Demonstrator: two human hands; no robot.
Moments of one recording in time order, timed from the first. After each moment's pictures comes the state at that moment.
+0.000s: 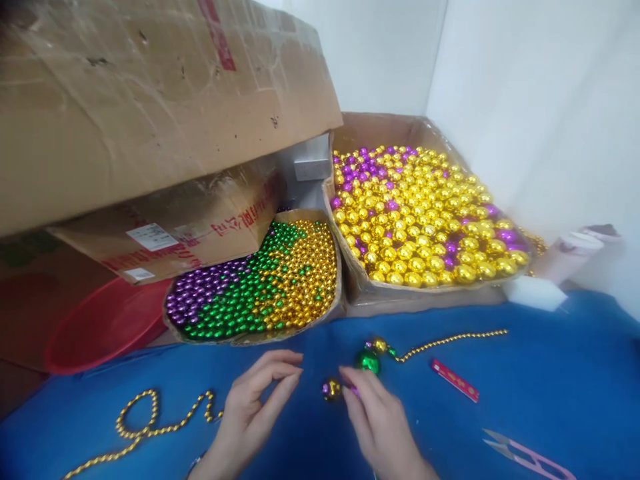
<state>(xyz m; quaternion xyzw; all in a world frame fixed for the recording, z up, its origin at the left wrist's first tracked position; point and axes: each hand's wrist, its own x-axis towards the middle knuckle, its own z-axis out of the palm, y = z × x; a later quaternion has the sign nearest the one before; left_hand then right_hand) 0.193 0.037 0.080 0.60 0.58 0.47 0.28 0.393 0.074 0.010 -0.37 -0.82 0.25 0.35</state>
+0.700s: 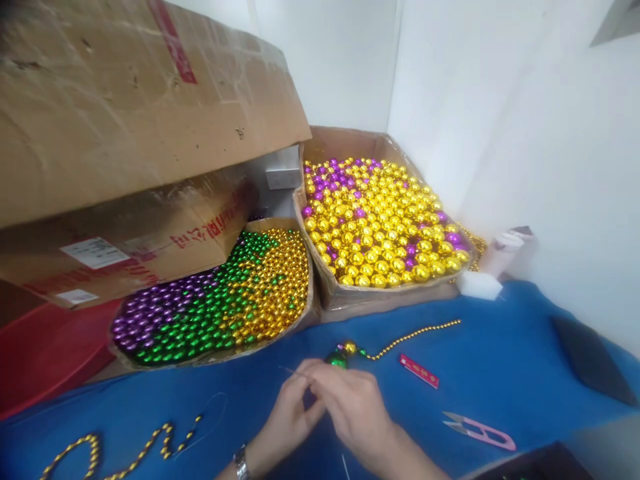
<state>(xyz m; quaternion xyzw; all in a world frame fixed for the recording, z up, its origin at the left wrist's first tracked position) 0.245 0.079 0.005 0.73 0.43 0.42 0.32 0.404 0.092 0.045 -0.30 -0.82 0.29 0.39</state>
